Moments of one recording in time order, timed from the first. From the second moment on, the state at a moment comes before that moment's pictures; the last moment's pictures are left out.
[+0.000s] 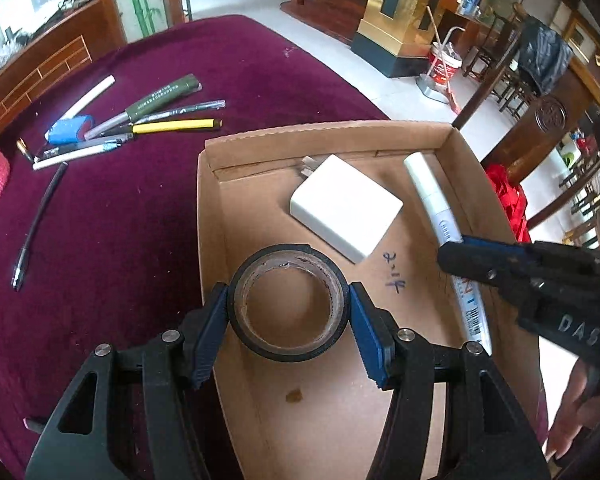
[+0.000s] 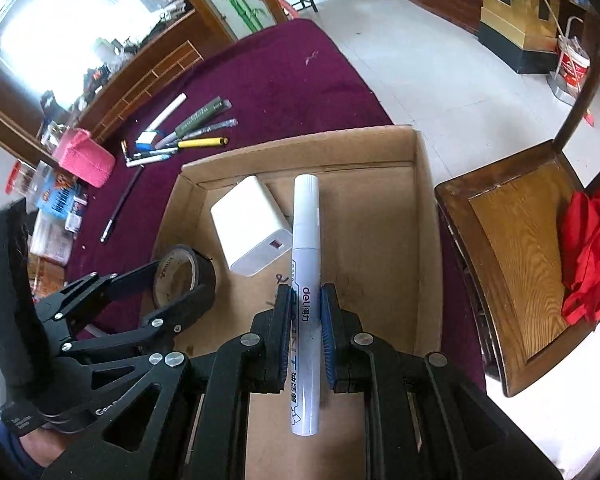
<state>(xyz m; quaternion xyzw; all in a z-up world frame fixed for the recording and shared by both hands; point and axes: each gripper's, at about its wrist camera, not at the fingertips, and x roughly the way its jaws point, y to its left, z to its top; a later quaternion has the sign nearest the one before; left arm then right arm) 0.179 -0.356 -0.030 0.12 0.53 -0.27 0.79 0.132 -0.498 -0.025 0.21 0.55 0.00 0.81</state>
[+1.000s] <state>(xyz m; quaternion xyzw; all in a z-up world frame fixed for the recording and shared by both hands) 0.178 -0.367 -0.030 0.13 0.52 -0.29 0.79 0.145 -0.492 -0.027 0.17 0.57 -0.01 0.81</state>
